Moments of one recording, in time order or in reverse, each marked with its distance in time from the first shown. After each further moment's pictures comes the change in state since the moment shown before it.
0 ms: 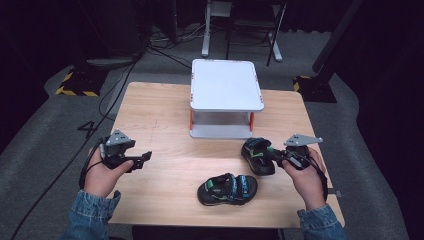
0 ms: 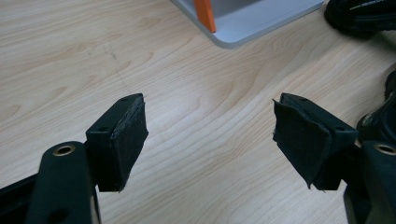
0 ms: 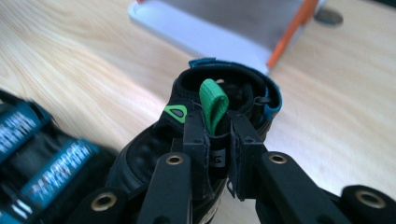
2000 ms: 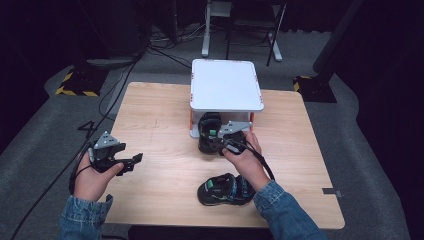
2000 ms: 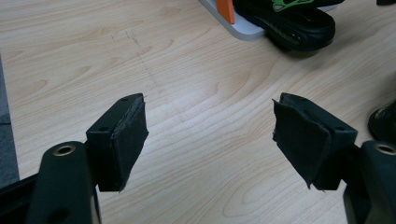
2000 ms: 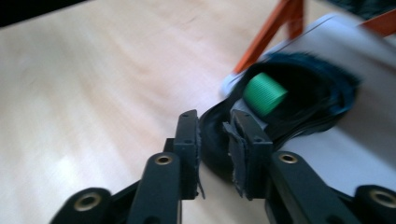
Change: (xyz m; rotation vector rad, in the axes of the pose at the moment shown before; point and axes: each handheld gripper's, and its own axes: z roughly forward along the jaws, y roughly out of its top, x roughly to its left) left arm 0.013 -0.012 -0.012 -0.007 0.020 -0.037; right arm 0.090 0.079 0.113 -0.015 0.187 -0.164
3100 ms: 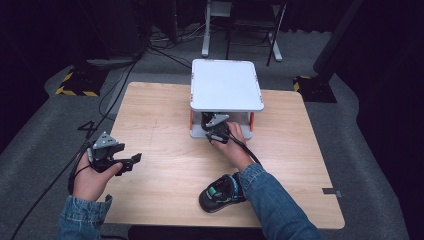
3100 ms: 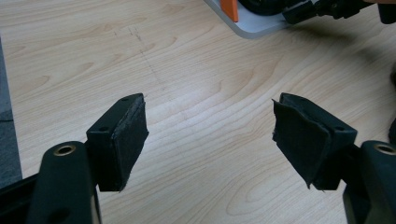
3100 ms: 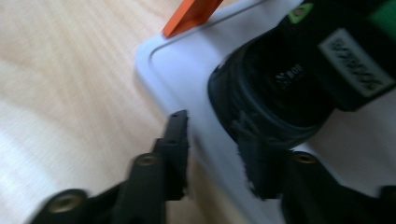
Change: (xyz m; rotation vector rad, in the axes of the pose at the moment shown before) left arm 0.004 -0.003 0.002 0.006 0.000 -0.010; right arm -0.049 -0.001 0.097 0.132 -0.200 -0.145
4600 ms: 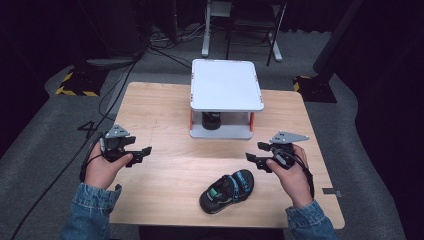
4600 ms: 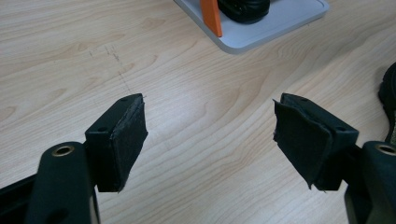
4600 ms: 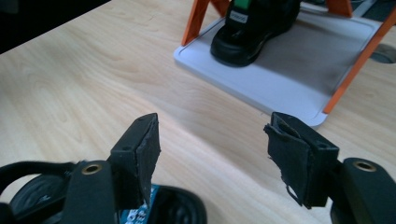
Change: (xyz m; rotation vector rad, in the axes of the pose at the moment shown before) left arm -0.005 0.027 0.025 0.003 -0.056 0.024; right arm -0.009 -0.088 -0.192 -0.186 0.119 0.352
